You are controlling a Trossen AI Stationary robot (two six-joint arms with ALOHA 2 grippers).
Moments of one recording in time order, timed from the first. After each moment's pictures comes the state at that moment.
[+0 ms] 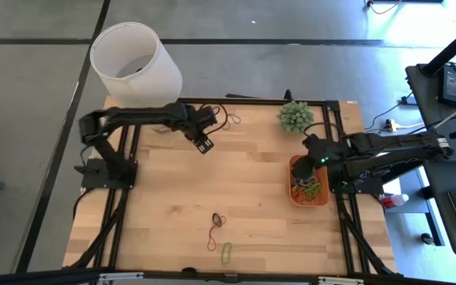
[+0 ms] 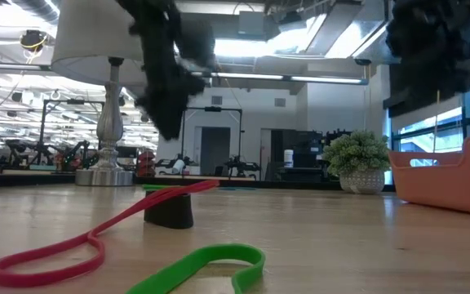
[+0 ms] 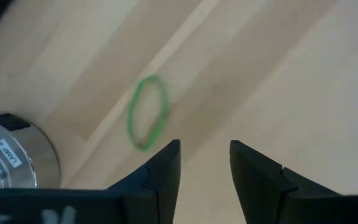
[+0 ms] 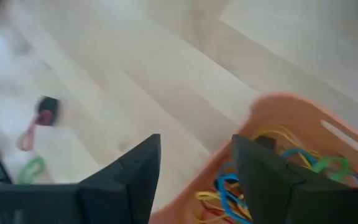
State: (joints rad) left arm 0.35 1.64 1.23 -0.89 -0.13 -0.37; right arm 0.08 0.82 0.74 -0.85 0.15 0.99
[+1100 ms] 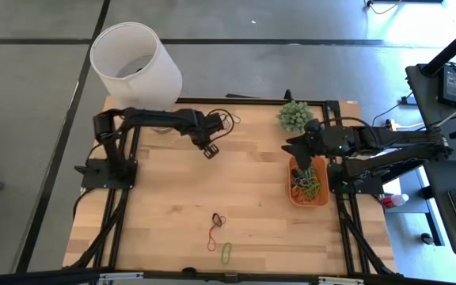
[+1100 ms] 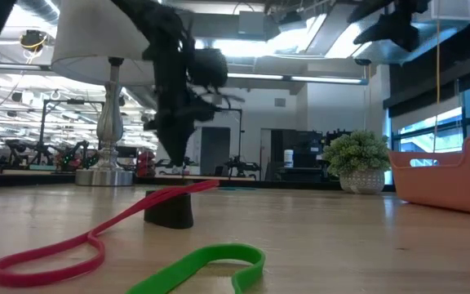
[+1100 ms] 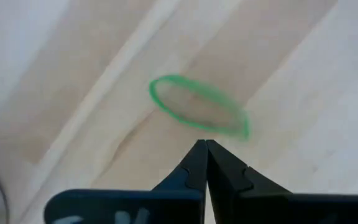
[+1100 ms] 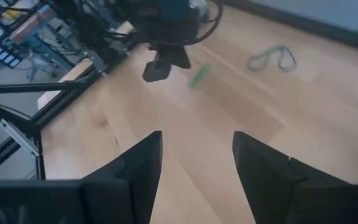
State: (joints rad) left arm 0.34 1.81 1.23 -0.80 -0.08 -0.36; right arm 0.08 0.84 0.91 -0.63 0.32 0.73
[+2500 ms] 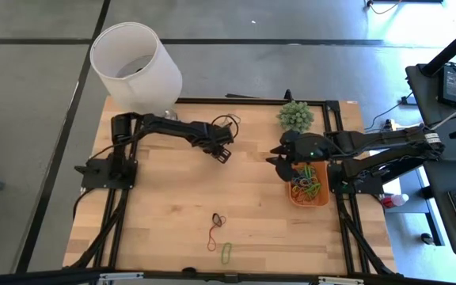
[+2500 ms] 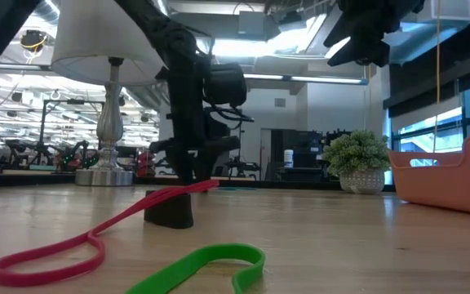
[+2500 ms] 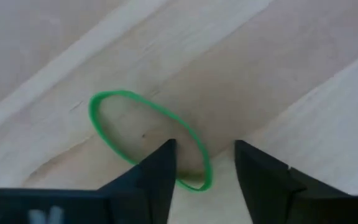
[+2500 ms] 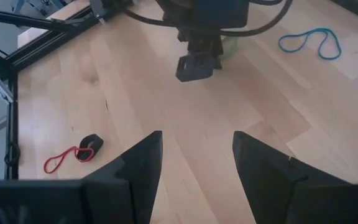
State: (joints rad) left arm 0.26 1.98 1.24 -0.61 -0.19 -0.69; right arm 0.08 1.08 0.91 -0.51 0.22 0.57
